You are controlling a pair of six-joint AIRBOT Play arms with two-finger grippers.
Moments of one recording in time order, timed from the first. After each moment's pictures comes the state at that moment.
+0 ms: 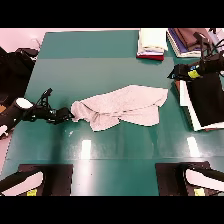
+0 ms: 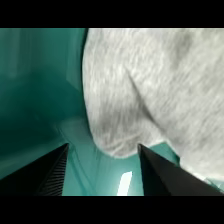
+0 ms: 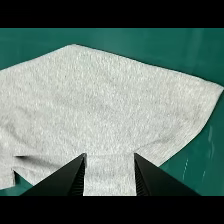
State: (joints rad) left arm 0.06 -1.17 0.67 0.88 -0.94 -1.33; right arm -0.08 -1.27 1.41 -1.17 1.27 1.47
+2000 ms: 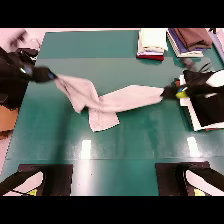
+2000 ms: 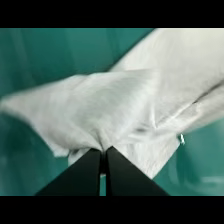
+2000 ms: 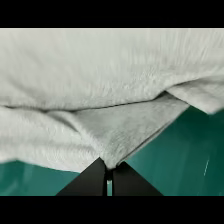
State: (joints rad) left arm 0.07 -1.09 1.38 0.94 -1.24 -1.28; right arm -0.02 -1.06 1.08 -1.10 1.14 1.44
